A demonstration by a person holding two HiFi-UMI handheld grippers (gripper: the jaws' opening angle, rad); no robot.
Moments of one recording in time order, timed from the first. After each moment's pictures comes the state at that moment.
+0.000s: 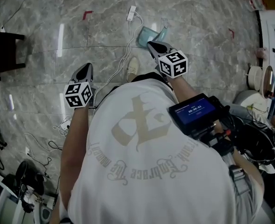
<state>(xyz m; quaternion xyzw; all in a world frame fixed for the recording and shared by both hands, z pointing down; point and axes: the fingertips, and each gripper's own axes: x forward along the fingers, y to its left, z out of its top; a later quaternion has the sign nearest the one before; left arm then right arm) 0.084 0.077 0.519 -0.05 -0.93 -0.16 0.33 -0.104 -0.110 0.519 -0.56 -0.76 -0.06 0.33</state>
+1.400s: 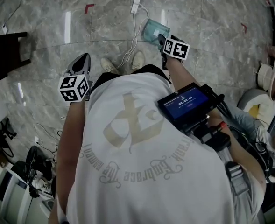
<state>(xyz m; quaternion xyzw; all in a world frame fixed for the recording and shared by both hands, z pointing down) -0.005 0.078 0.478 -0.05 -0.92 -0.11 0.37 -0.232 -0.195 0.635 -0.28 -0.82 0.02 0.50</state>
